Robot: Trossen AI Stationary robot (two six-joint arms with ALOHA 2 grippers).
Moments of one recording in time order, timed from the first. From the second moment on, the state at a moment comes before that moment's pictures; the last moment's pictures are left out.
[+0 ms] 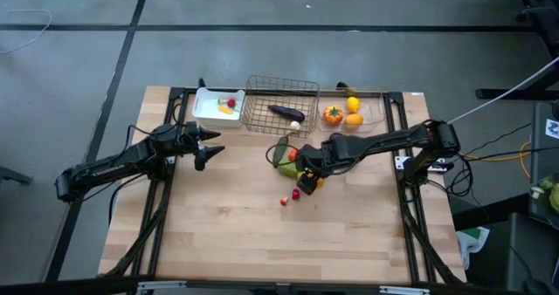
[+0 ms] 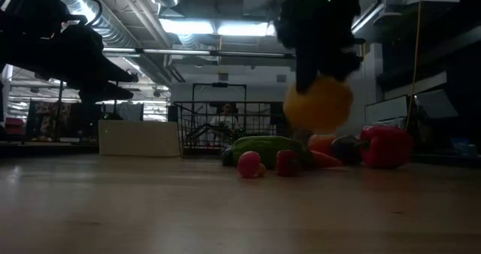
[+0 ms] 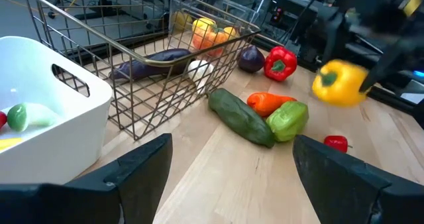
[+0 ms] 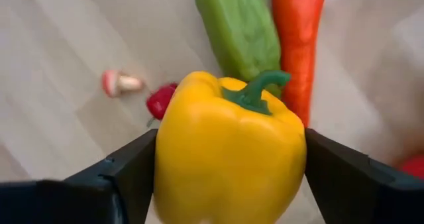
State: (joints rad) left arm 0.46 0.20 0.06 -0.12 0.11 -0.27; right arm 0.09 1.72 1.36 -0.91 0.04 0.75
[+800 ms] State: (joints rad) left arm 0.46 0.20 0.06 -0.12 0.11 -0.27; right arm -0.31 1.74 1.72 -0.83 0.04 0.03
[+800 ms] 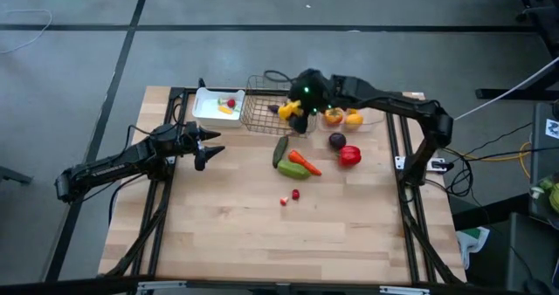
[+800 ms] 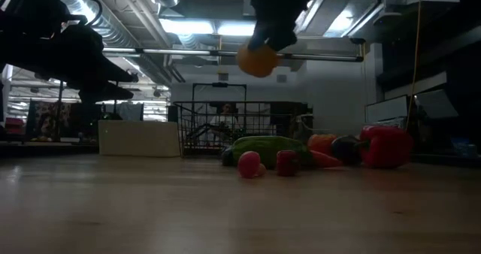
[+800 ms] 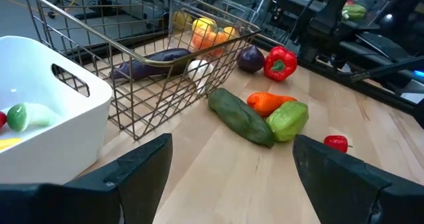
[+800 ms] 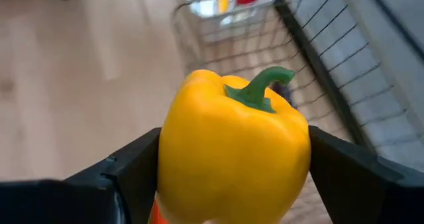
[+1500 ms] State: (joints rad) left arm 0.46 0.20 0.06 -0.12 0.10 -0.35; right arm -0.45 1.99 1.72 -0.70 0.01 -0.06
